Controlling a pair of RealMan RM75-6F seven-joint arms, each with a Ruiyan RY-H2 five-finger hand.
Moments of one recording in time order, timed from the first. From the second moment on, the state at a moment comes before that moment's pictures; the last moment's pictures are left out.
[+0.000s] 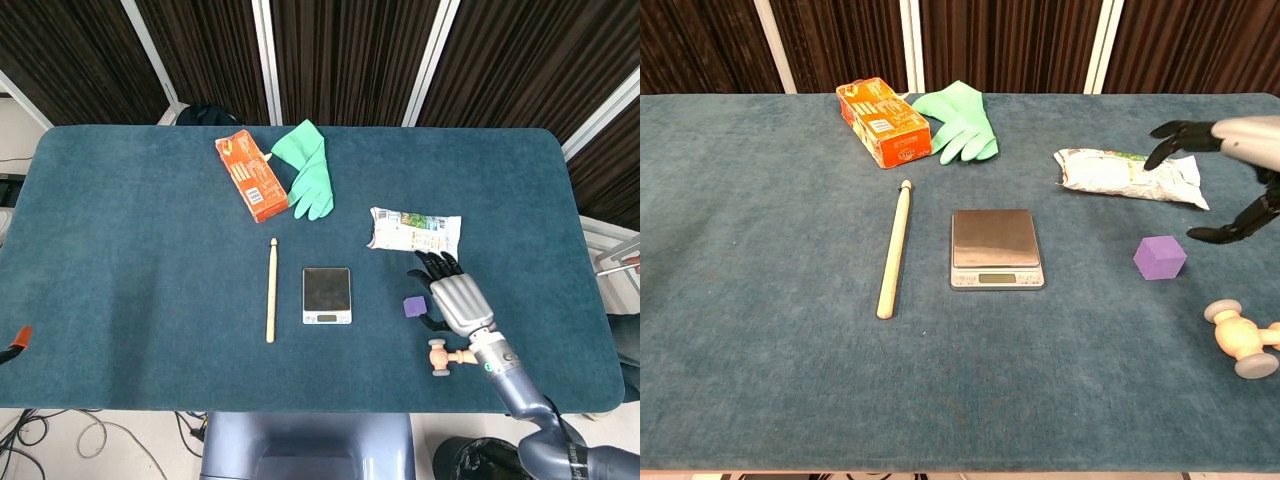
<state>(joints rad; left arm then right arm) -0.03 -1.10 -0.10 -1.60 1.43 1.56 -0.02 0.49 -1.34 0.19 -1.61 -1.32 0.96 -0.24</state>
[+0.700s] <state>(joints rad) -0.03 -1.10 -0.11 -1.60 1.42 1.56 -0.01 0.54 -1.41 0.16 -1.51 -1.16 0.90 -0.33</state>
